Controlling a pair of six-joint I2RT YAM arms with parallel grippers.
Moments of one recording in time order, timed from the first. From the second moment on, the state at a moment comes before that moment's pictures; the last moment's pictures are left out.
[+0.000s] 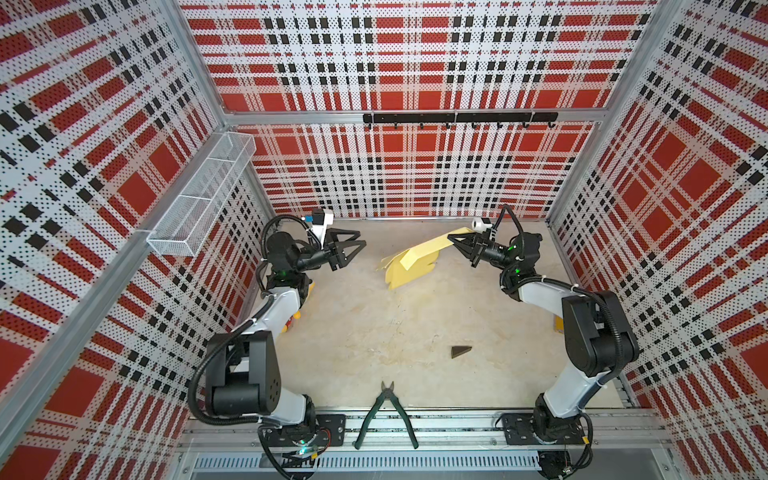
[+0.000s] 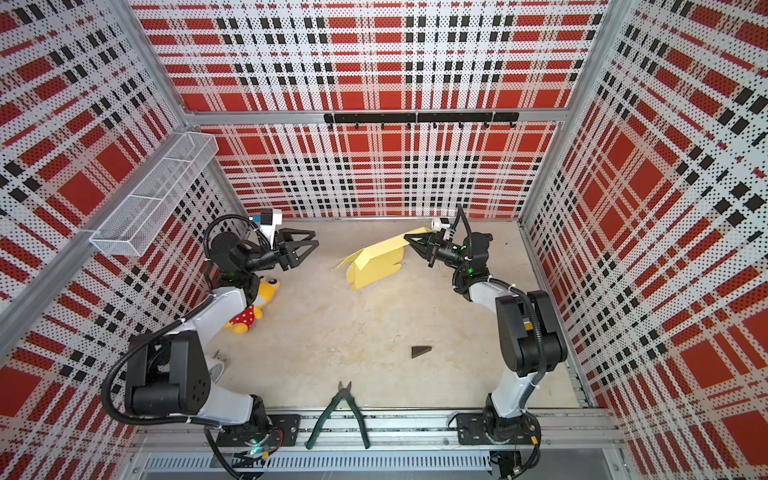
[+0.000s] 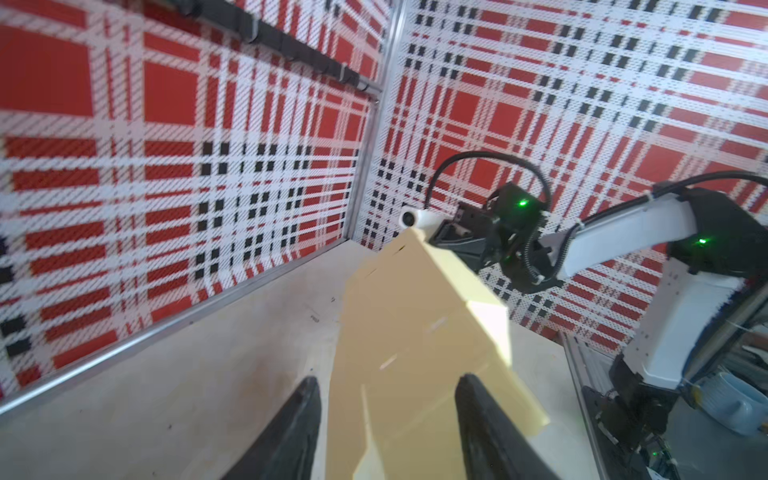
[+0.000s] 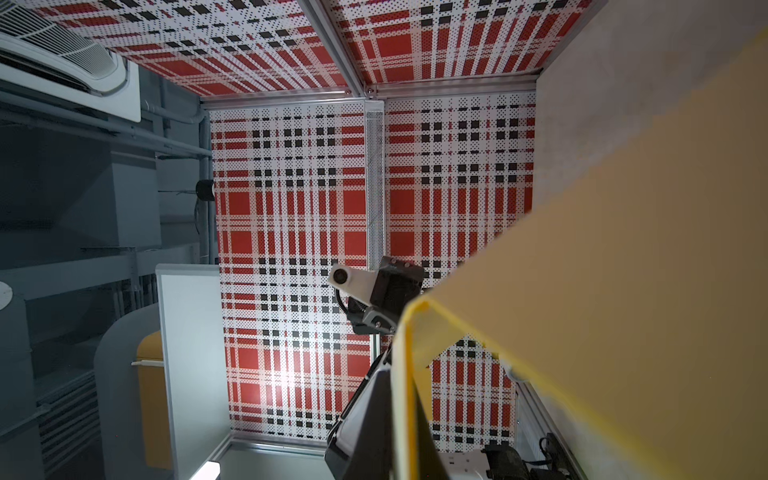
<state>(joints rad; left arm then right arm) 0.02 1.46 0.93 0.75 1.21 -0.41 0.19 1.75 0.98 1.02 -0.96 1.80</state>
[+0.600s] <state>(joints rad) -0.19 1.52 1.41 -0.45 0.88 0.62 0.19 1.81 1.01 0.96 -0.83 1.80</state>
